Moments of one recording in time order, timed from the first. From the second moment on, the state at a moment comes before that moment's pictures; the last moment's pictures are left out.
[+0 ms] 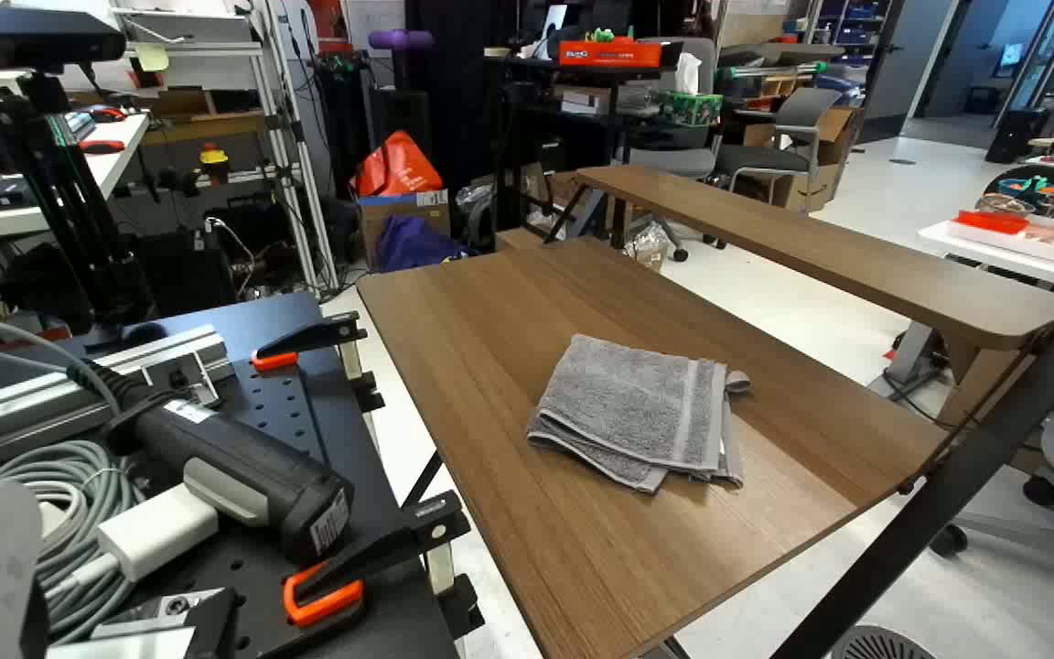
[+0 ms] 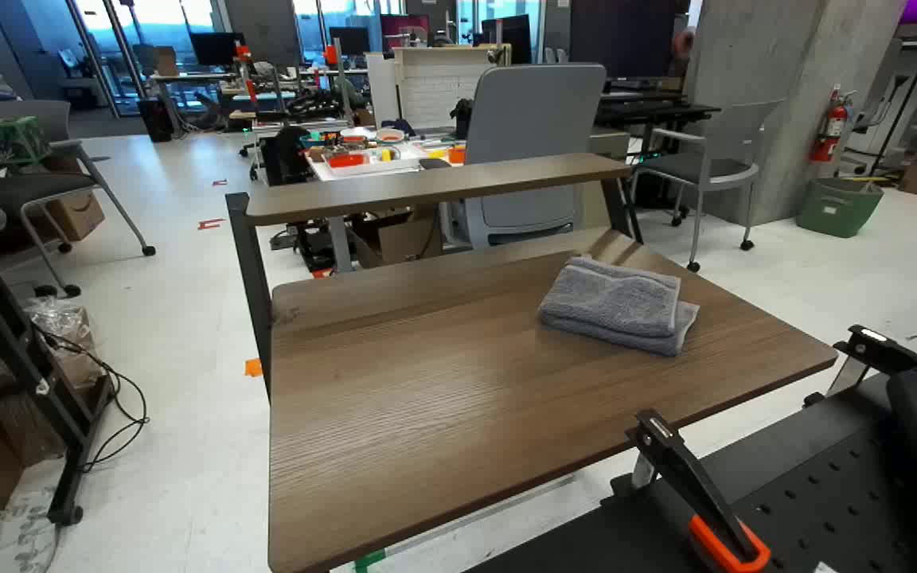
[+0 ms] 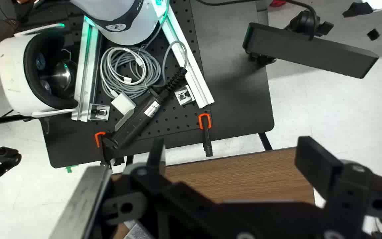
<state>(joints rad) 0.09 -0.71 0.23 -2.29 0.20 1.36 0.40</state>
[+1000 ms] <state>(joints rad) -0.02 -0.64 0.21 -2.43 0.20 1.73 0.43</state>
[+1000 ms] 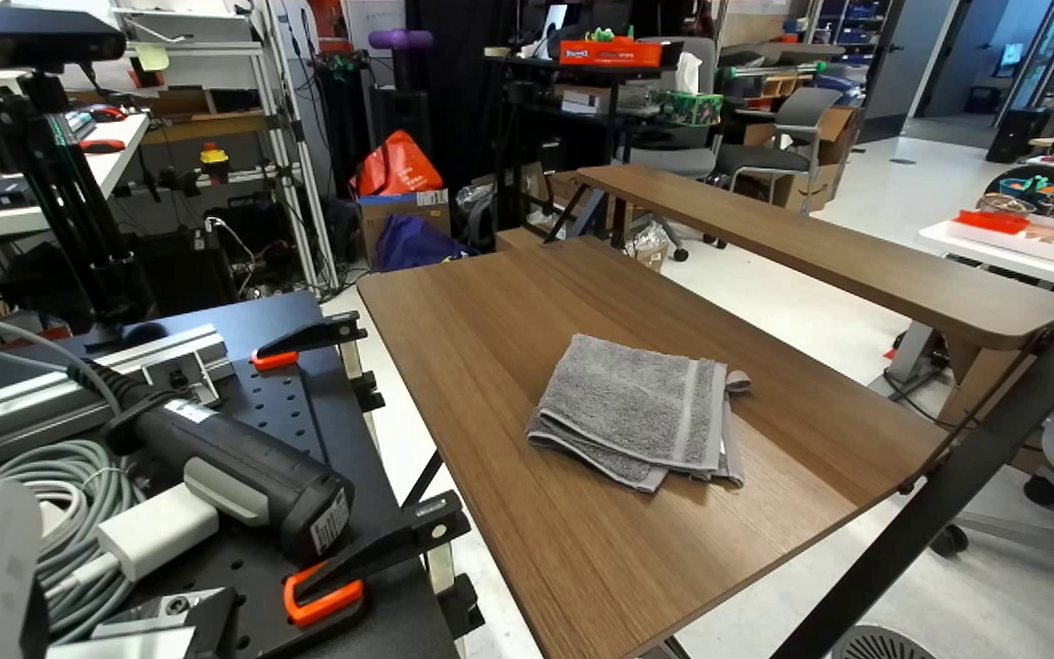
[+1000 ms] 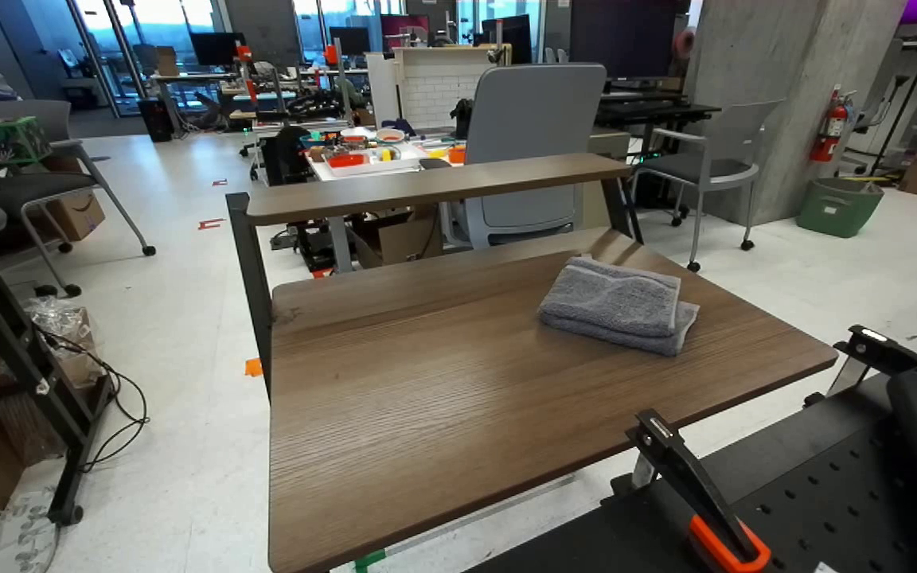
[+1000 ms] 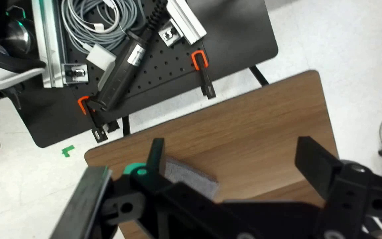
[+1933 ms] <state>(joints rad) -0.15 -0.16 0.08 -2.55 0.14 2.34 0.61</state>
